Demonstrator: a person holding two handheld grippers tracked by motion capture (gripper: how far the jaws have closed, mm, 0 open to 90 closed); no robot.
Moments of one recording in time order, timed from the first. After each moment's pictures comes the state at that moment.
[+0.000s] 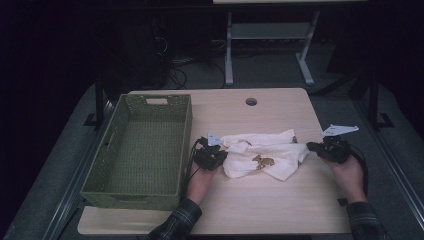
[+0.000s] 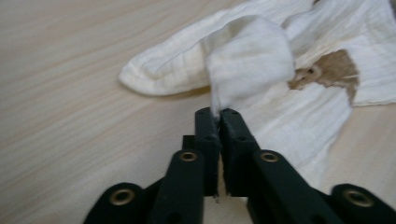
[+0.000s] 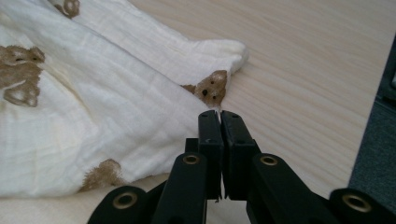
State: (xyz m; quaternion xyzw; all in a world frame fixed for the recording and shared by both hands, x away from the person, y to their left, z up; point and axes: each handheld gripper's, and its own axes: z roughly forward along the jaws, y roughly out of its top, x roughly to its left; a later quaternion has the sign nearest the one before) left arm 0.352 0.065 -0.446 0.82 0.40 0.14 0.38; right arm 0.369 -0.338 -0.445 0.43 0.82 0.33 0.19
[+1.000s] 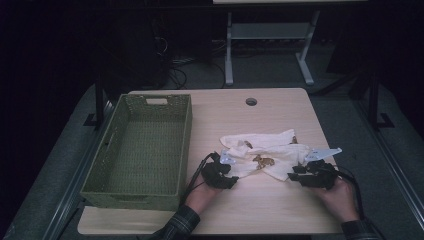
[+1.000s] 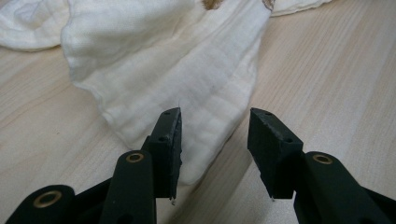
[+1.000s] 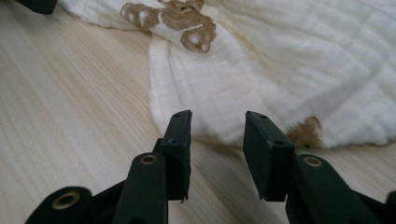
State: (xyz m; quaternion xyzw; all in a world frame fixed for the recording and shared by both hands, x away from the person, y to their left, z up) left arm 0.317 0.047 -0.461 0.90 0.29 0.09 0.33; right arm 0.307 -0.285 -0.460 0.38 0.86 0.34 0.10
